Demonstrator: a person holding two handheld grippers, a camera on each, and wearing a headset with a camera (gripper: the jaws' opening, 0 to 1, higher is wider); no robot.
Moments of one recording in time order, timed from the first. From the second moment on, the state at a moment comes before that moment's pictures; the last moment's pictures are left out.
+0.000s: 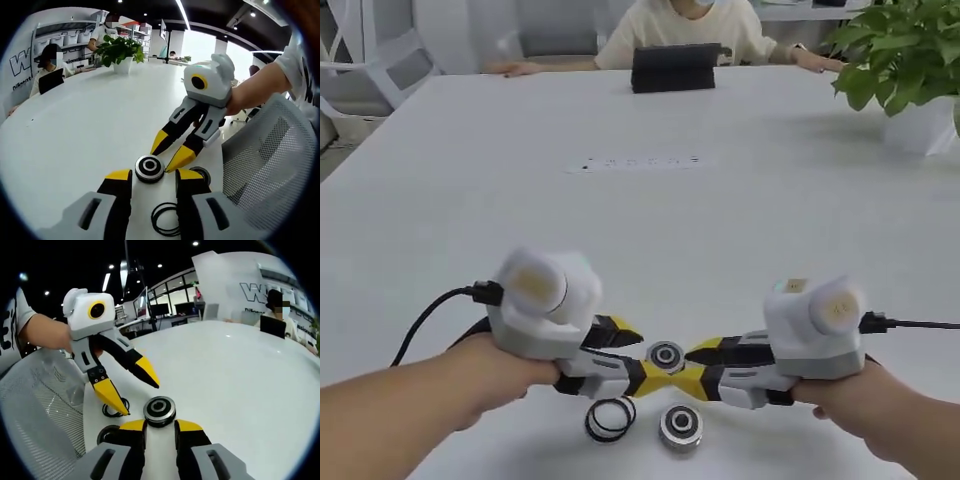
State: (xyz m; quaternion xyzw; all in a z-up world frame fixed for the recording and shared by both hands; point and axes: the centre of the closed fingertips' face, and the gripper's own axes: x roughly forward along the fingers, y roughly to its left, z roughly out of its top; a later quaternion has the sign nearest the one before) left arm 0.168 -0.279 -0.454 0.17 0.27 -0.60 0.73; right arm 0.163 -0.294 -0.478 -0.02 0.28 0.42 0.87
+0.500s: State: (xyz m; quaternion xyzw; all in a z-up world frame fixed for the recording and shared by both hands) left arm 0.173 -0.282 -0.464 0.18 0.27 -0.60 0.73; right arm 0.164 -0.294 -0.479 -0.03 0.28 0.42 0.86
